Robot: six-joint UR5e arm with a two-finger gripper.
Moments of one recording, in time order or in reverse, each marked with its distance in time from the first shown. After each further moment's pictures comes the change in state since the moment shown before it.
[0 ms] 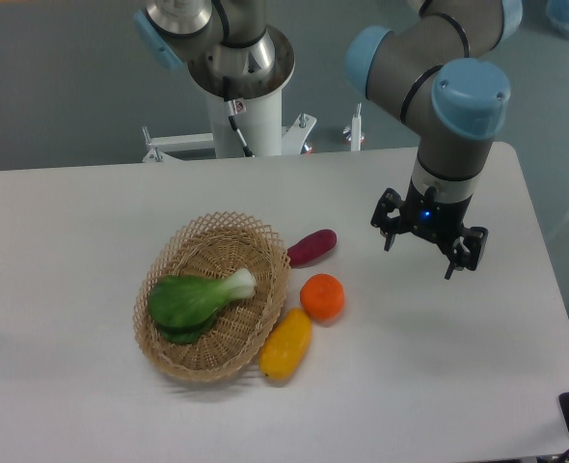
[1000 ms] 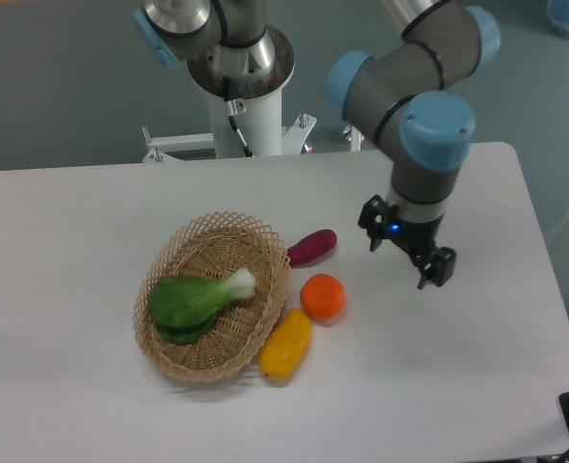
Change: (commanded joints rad) arm -0.132 -0.020 -0.133 0.089 0.144 0.252
